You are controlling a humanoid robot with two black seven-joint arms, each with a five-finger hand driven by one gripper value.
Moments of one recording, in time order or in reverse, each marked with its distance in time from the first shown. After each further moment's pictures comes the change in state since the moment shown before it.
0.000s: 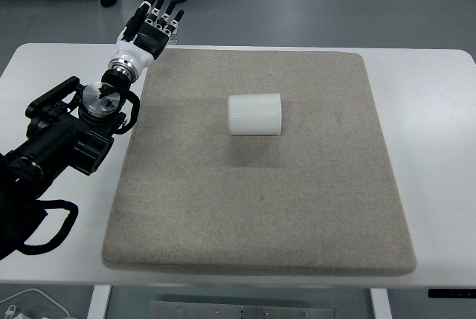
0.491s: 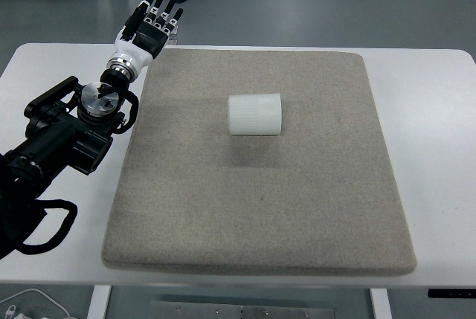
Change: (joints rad) left arm -0.007 0.006 0.000 0.004 -0.001 -0.012 0.000; right arm 0.000 0.000 -0.001 0.000 0.000 0.000 0.000
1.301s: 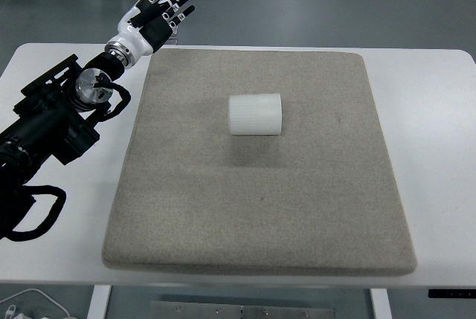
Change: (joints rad) left arm -0.052 0.042 0.054 -0.005 0.455 -0.025 0.003; right arm 0.000 0.000 0.000 0.000 0.000 0.000 0.000
